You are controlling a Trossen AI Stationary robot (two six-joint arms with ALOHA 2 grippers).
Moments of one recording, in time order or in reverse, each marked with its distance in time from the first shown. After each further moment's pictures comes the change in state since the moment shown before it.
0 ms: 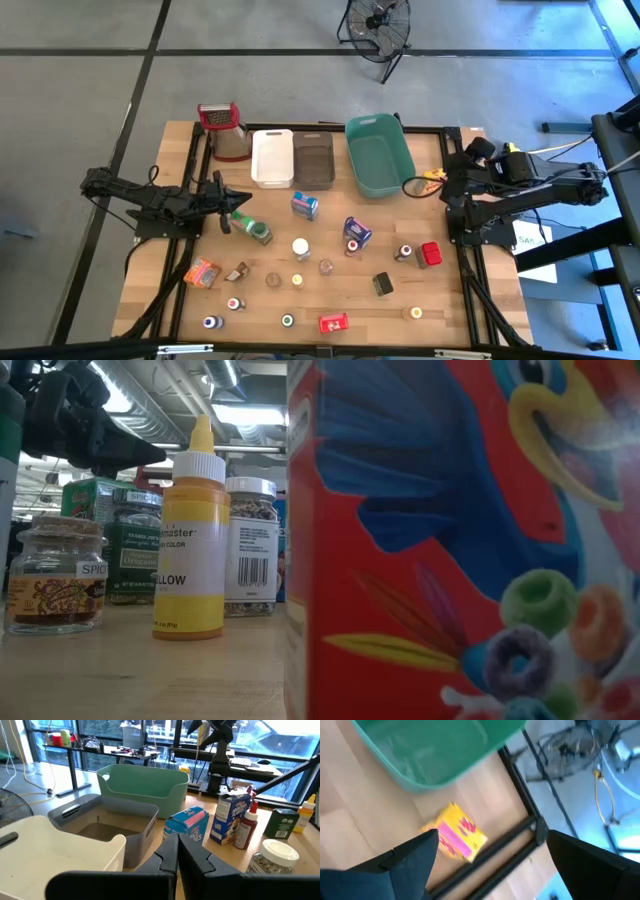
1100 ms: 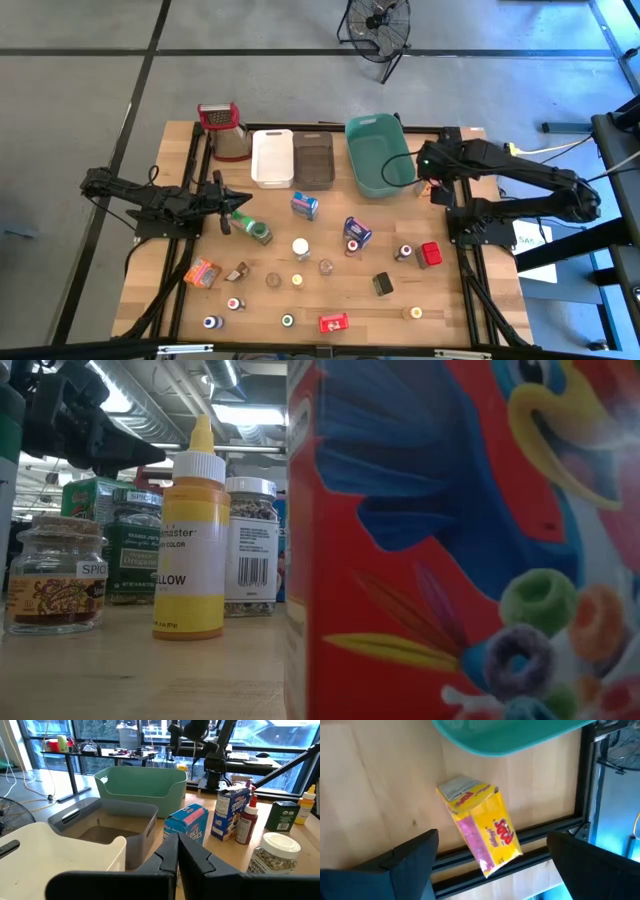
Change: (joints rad) left arm 0.000 0.000 0.000 -0.004 0.011 0.044; right arm -0.472 0.216 -0.133 0.267 -0.350 -0.729
